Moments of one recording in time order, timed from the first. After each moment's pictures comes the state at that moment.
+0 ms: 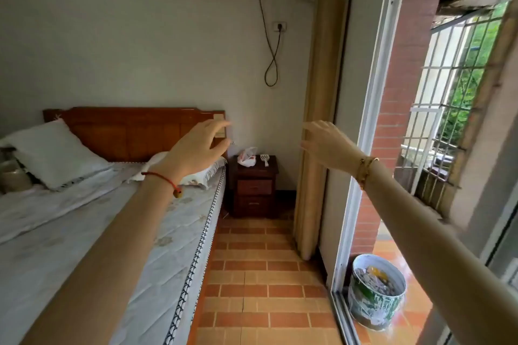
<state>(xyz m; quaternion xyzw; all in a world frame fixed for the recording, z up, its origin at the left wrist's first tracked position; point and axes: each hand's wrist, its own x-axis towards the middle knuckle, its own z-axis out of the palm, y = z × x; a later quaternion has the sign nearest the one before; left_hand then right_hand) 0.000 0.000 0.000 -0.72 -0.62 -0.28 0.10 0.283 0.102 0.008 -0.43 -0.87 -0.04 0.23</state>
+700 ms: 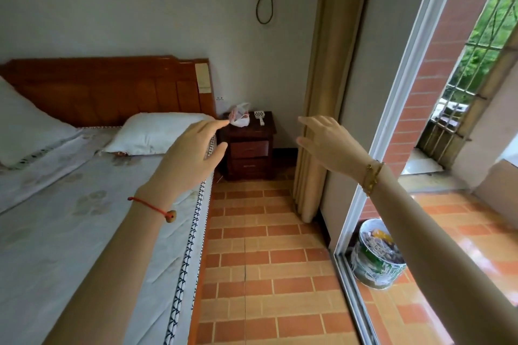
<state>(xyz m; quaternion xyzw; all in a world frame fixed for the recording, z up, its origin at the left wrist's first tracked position) -0.074 0.176 -0.089 -0.73 -0.61 -0.30 0.07 0.202 0.274 -0.081 -0.45 -0.86 0.01 0.23</state>
